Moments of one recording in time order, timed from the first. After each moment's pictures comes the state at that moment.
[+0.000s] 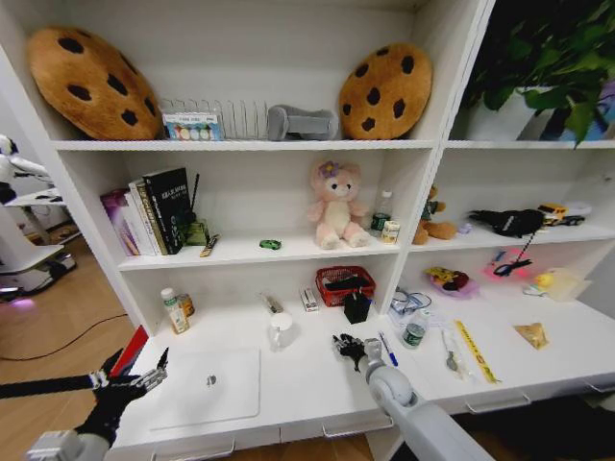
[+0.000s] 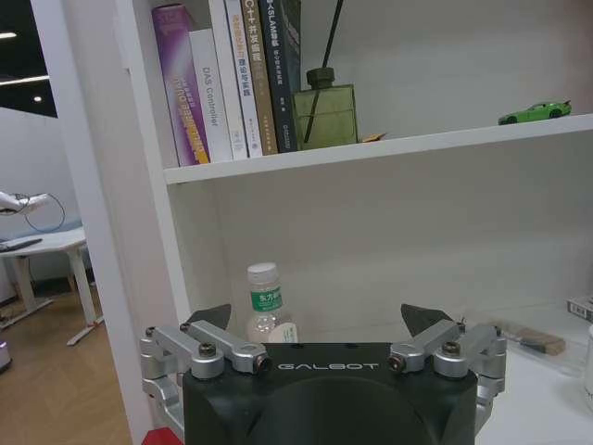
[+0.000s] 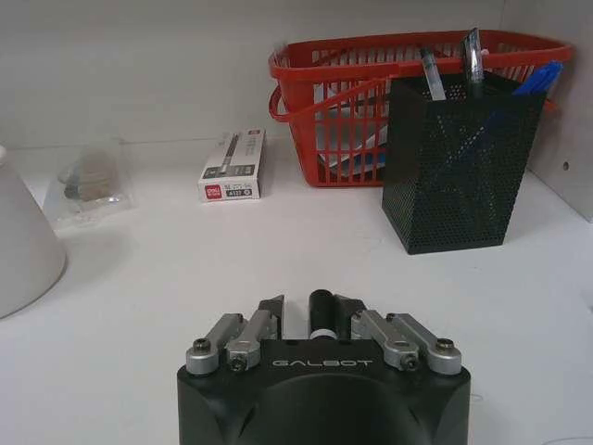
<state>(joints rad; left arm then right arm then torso) 2.00 -1.25 -1.01 -2.35 -0.43 0.09 0.00 -1.08 1.03 0.06 1.67 0.70 -0.38 0.27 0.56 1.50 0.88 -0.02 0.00</state>
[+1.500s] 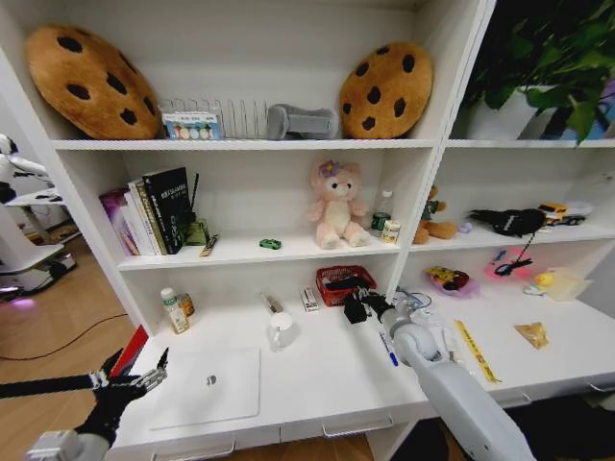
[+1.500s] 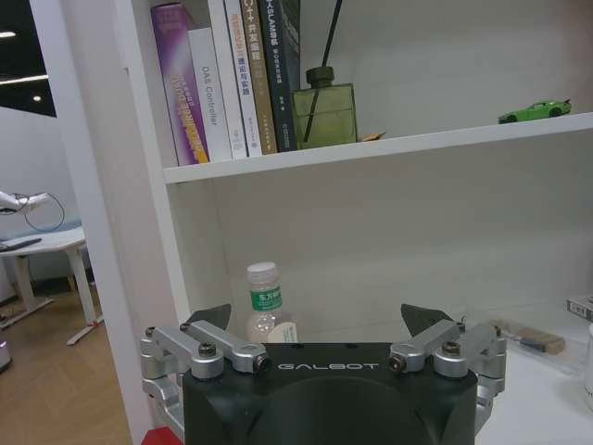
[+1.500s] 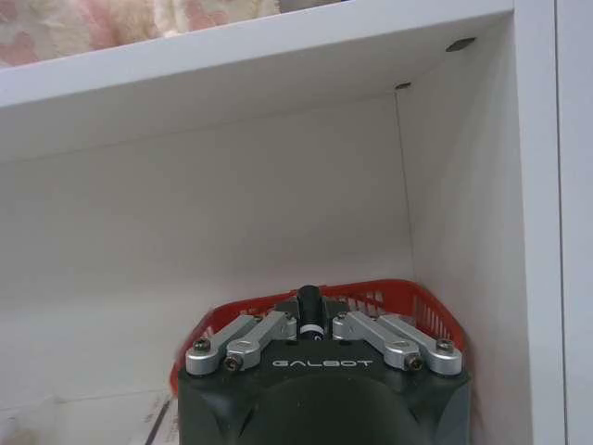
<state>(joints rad) 2.00 -1.25 -1.01 -2.35 -0.43 0.09 0.00 -0.86 1.00 0.21 1.53 0.77 -0.13 0.09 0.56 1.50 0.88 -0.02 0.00</state>
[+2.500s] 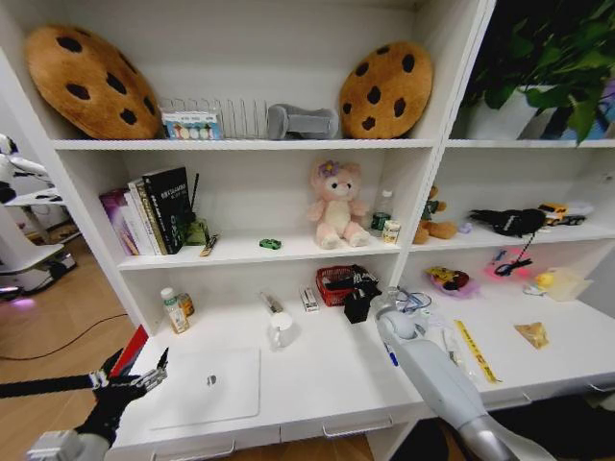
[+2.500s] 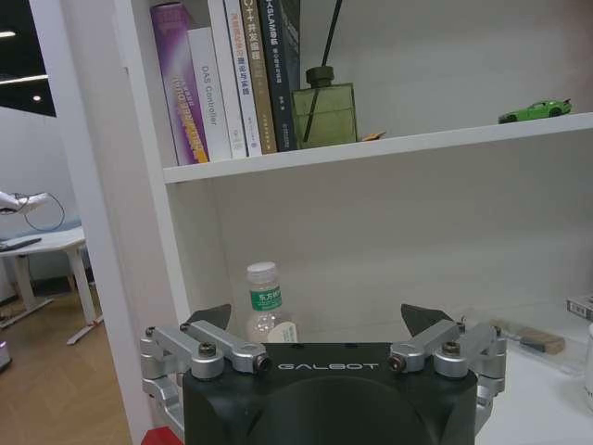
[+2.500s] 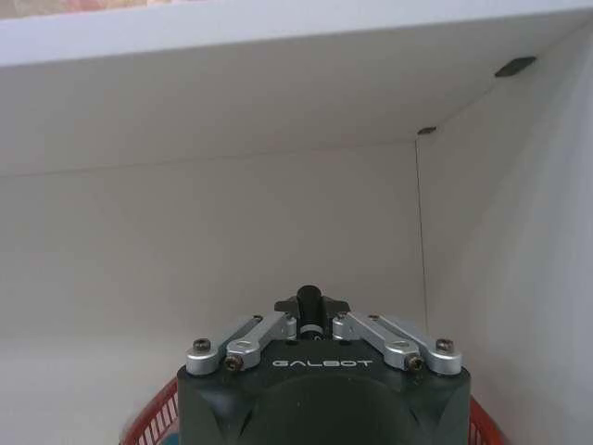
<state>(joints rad) 2.00 -1.25 -1.01 -2.35 -0.43 0.09 0.00 -0.68 1.09 0.11 1.25 0.65 0.11 0.03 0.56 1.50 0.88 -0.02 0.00</state>
